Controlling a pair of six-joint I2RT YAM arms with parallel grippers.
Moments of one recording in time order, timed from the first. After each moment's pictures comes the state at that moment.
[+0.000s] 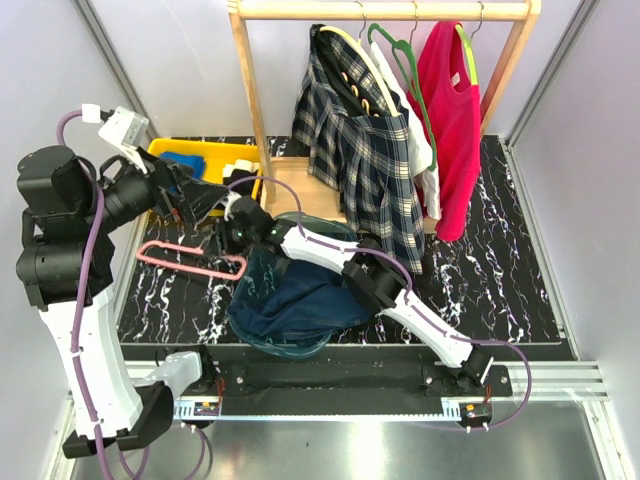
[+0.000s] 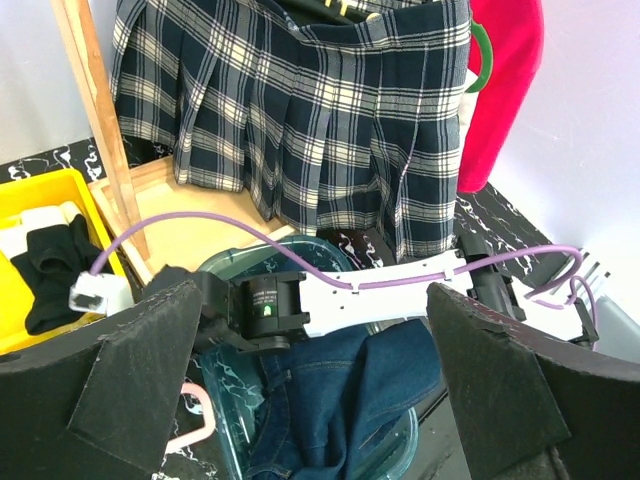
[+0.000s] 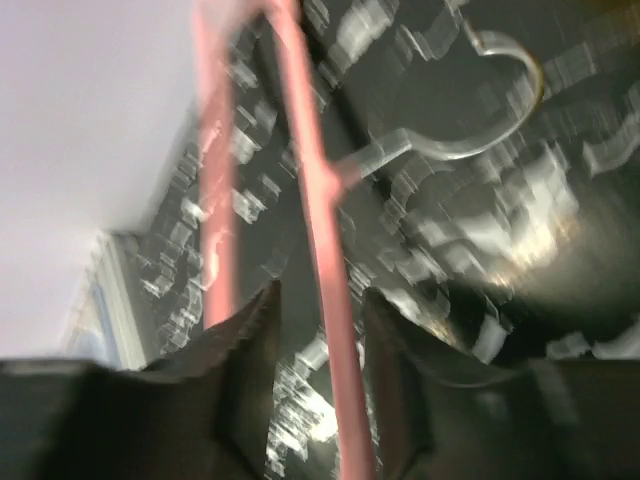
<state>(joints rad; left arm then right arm) 0.13 1.06 1.85 -1.01 0.86 -0.09 0.99 2.71 2.38 -0.08 -0.33 0.71</state>
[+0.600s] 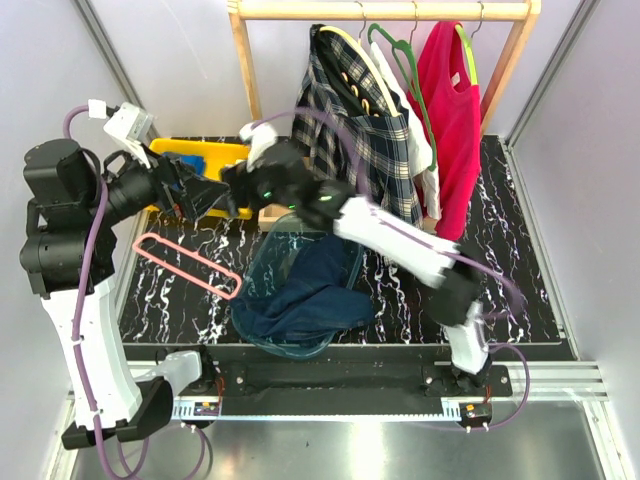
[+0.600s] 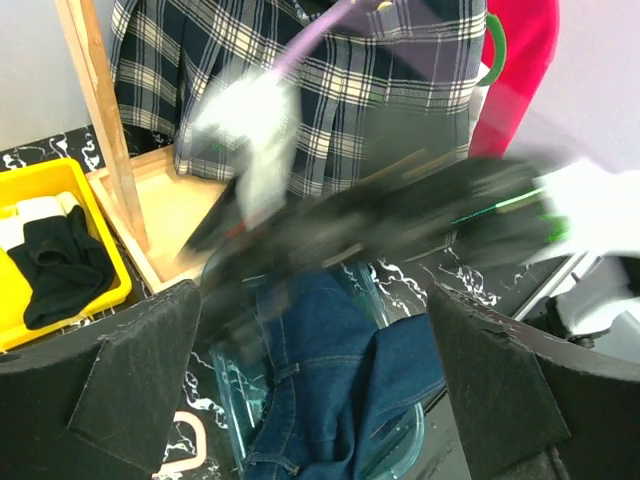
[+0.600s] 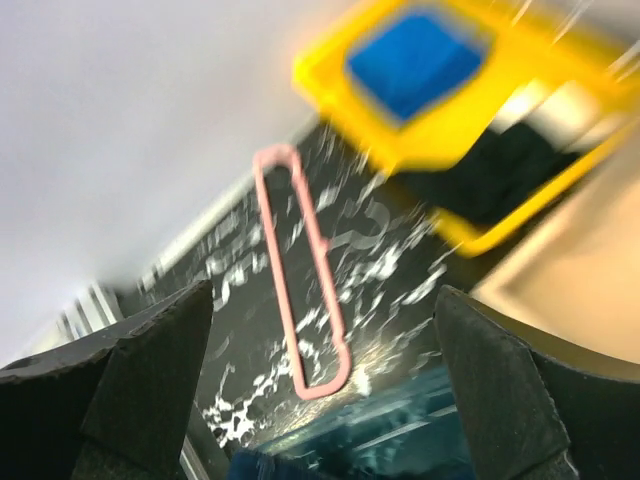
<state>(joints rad) 0.13 1.09 1.85 -1.02 0.86 -0.07 0.99 2.06 2.06 -0.31 0.00 0.36</state>
